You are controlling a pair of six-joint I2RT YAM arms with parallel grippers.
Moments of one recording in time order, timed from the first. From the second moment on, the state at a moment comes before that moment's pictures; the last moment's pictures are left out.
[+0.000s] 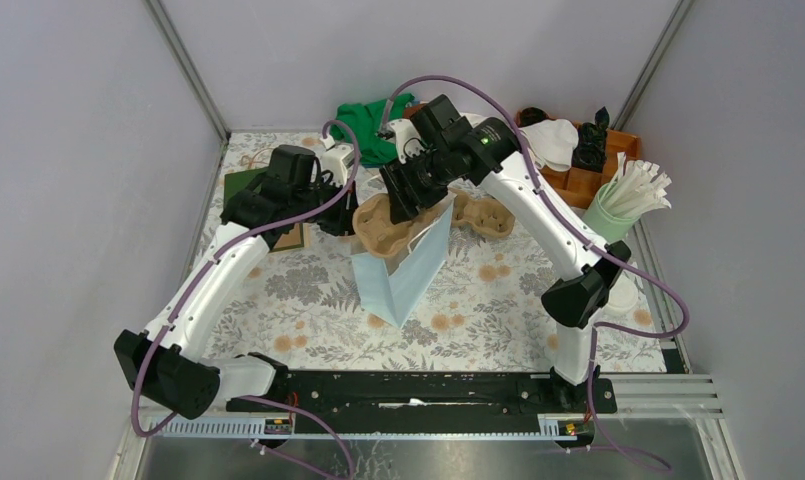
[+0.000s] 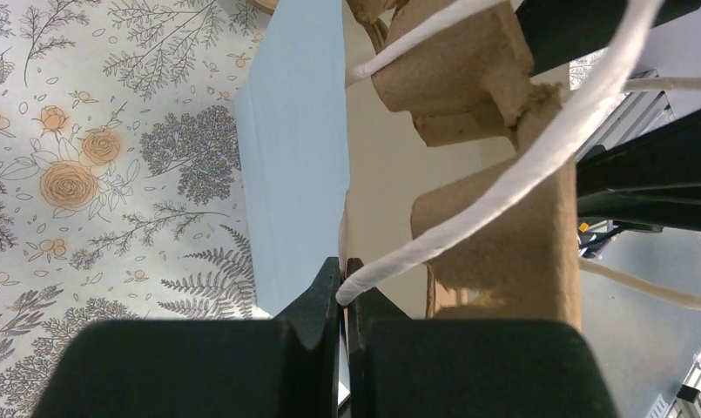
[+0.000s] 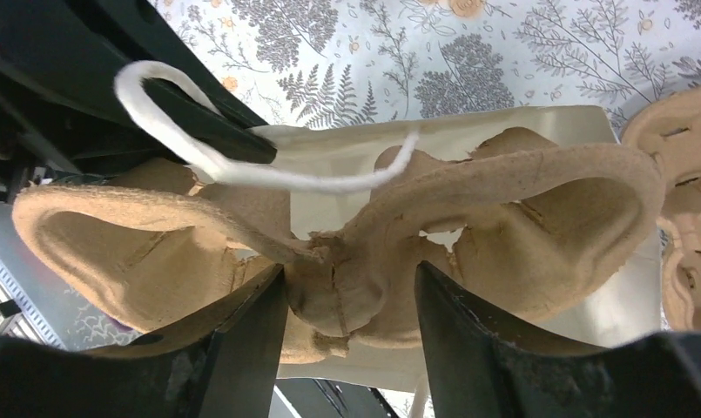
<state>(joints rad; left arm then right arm) -0.40 1.26 1.31 -0.77 0.50 -0.16 0.74 1.92 2.24 -1.26 -0.35 0.08</state>
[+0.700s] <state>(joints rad) -0.41 1.26 1.32 -0.77 0.46 -0.15 0.75 1.87 2.04 -1.16 -0.29 0.10</state>
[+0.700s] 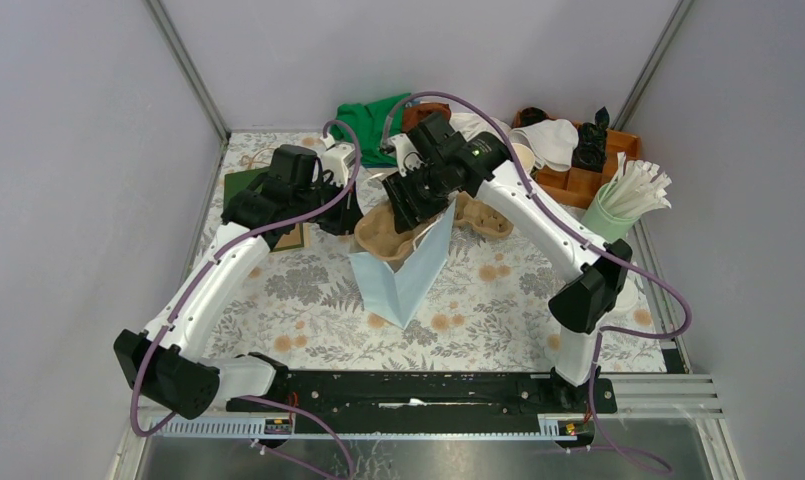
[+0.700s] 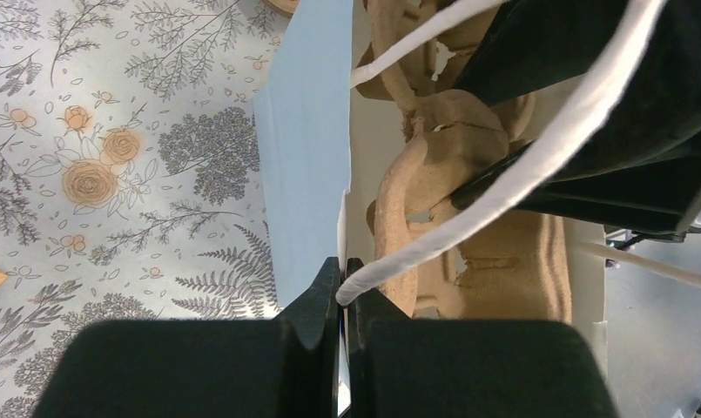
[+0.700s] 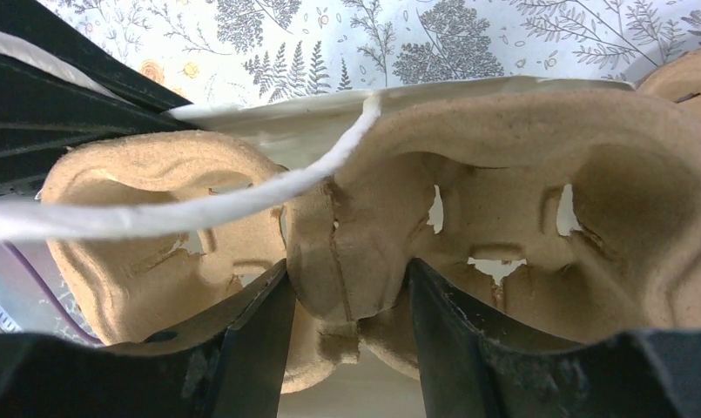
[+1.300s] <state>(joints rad) -0.46 1.26 1.37 -0.82 0.38 -0.15 0.83 1.83 2.00 -1.17 -0.09 0.09</state>
